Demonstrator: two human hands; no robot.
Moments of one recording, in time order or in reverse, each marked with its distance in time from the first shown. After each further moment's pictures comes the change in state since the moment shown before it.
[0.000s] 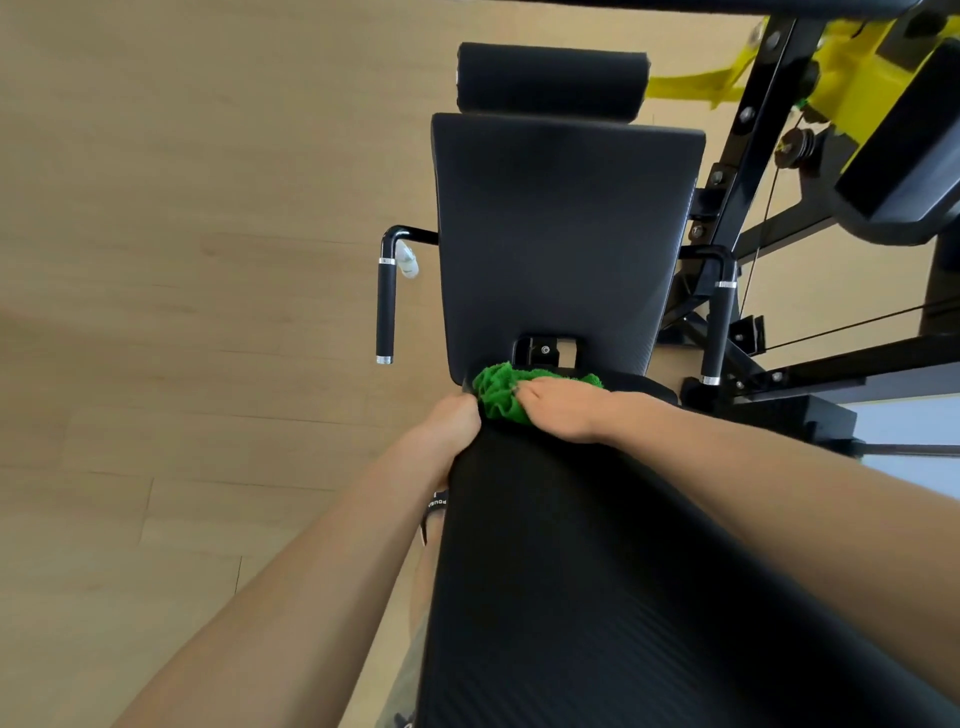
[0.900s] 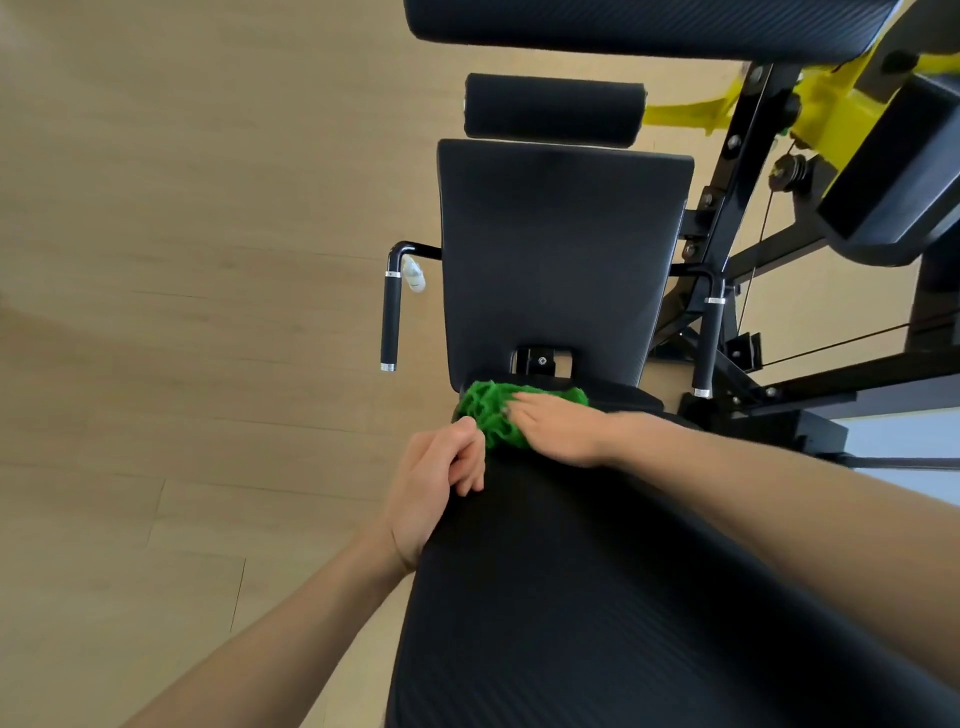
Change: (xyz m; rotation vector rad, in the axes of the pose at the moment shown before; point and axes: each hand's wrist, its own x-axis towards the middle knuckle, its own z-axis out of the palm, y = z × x) left_hand -0.114 -0.041 -0.005 -0.549 -0.095 0.715; right_hand -0.037 -0.007 0.000 -0.007 -0.027 -0.139
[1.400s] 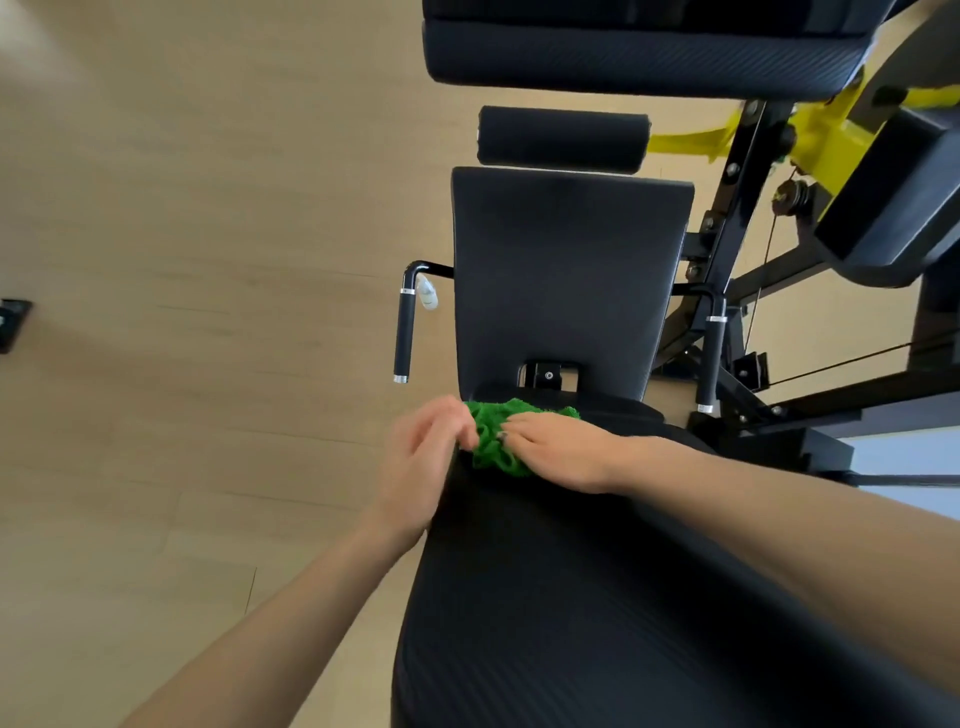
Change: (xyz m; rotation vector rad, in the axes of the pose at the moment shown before) left_hand -0.004 0.011 -0.007 0.133 0.191 0.163; right_hand -0.048 -0.027 -0.004 0.093 0.076 -0.103
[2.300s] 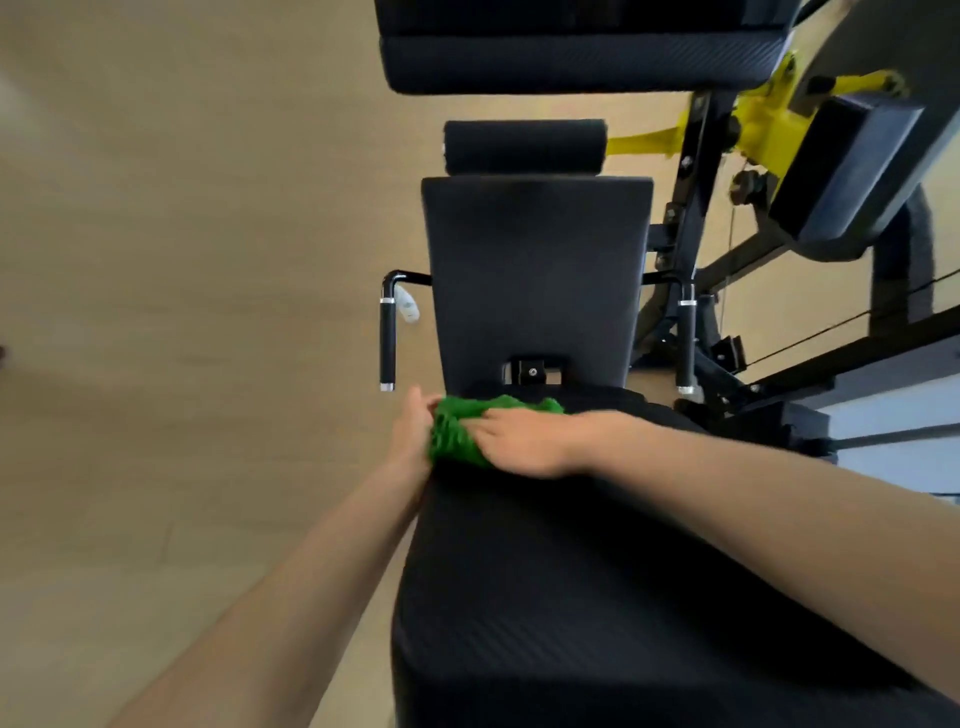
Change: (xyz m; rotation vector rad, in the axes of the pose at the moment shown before) left_hand 0.046 -0.028 0.019 -0.292 0.261 -0.659; right_hand 0.003 -0.034 0.015 -0.156 -0.071 0.053
